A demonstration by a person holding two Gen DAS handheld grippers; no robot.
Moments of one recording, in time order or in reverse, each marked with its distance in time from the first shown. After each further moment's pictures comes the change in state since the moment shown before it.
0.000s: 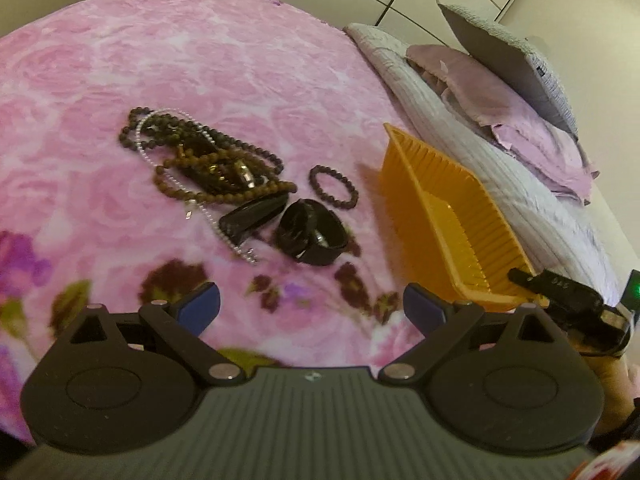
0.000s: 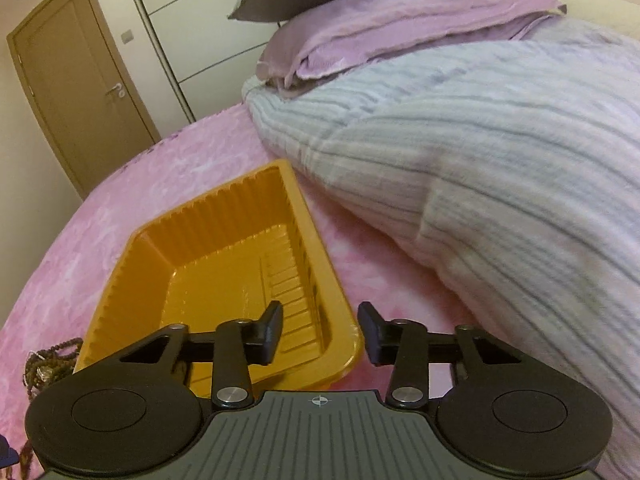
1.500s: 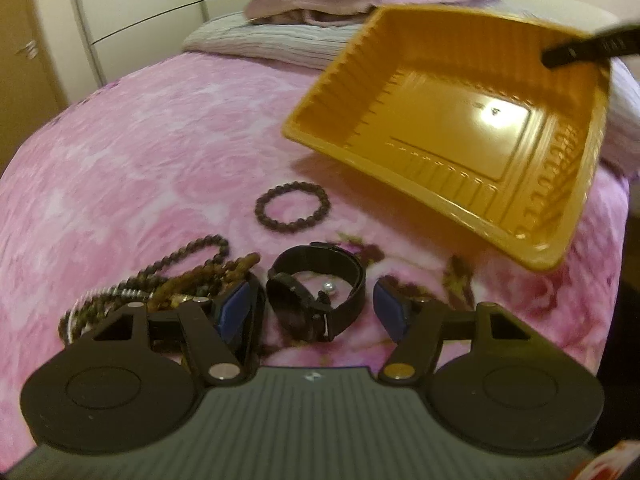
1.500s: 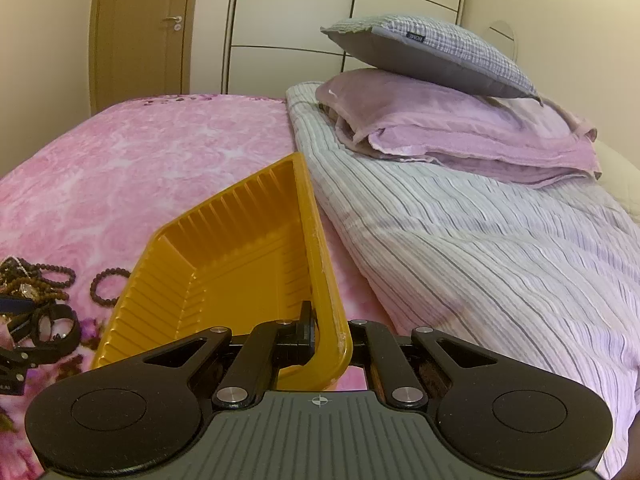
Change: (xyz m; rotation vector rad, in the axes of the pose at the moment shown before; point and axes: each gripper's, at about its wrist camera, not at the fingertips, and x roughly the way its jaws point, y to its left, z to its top) left arm 0.082 -0.035 0.021 0.835 0.059 0.002; right arm -0.046 0.097 0.018 -0.453 -0.037 -0.161
